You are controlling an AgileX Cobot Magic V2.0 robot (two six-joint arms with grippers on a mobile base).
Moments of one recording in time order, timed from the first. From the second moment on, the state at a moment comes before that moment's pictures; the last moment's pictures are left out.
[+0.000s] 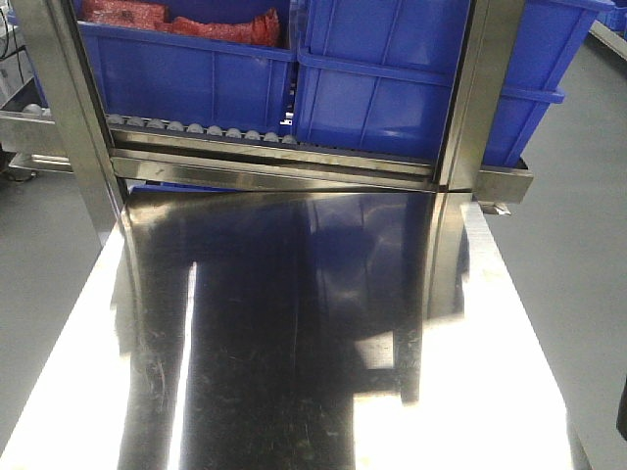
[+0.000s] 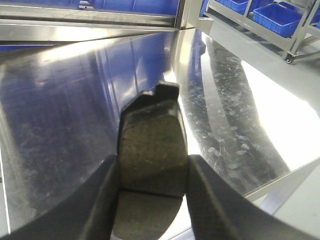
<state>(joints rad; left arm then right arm) -0.47 0.13 -0.47 -0.10 0.81 -0.06 0.29 0.29 -0.44 -0.04 0.59 0.12</state>
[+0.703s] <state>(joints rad) -0.47 0.13 -0.47 -0.10 0.81 -0.06 0.29 0.29 -0.44 -0.04 0.60 0.12</state>
